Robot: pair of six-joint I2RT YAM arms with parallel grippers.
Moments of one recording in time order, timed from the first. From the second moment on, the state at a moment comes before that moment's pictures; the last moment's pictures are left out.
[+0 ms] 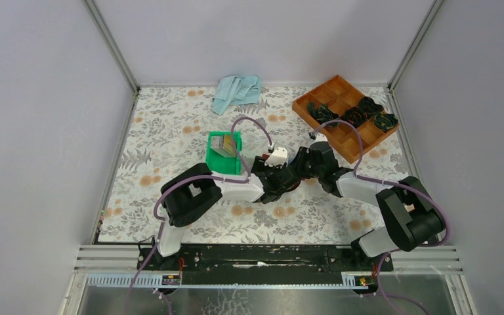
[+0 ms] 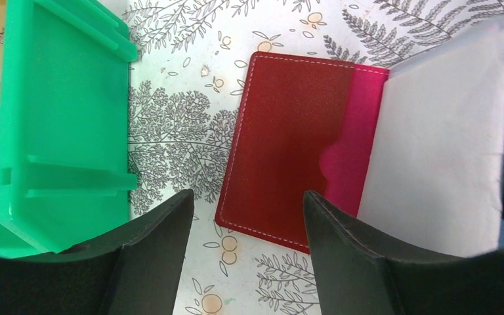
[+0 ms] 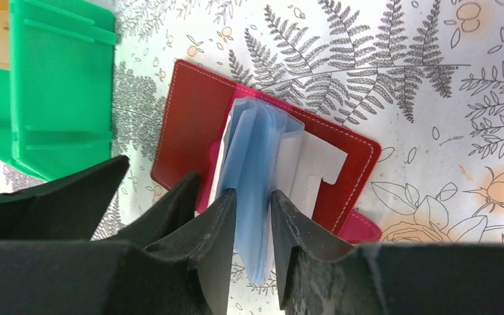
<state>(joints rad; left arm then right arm) -1.04 2.00 1.16 -0.19 -0.87 -0.58 0.48 1.49 0.58 0.25 -0.07 0.64</state>
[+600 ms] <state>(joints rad) -1.07 1.98 1.15 -0.20 -0.85 -0.63 0.48 1.43 0.58 0.25 -0.07 0.65</state>
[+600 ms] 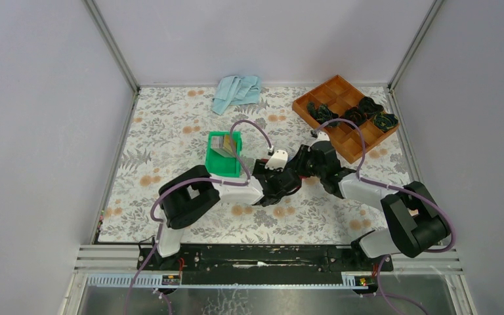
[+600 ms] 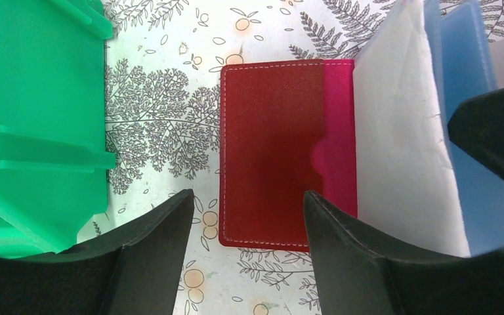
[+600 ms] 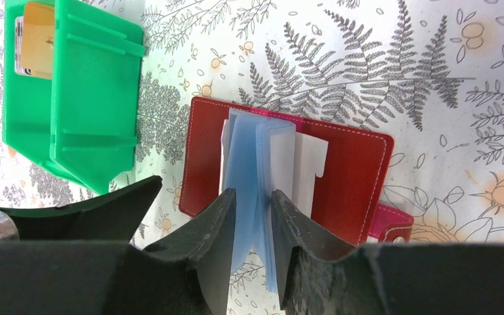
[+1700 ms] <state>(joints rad) -1.08 1.94 1.10 -0.20 -0.81 -0.68 0.48 1.45 0.44 0.56 -0.19 0.82</state>
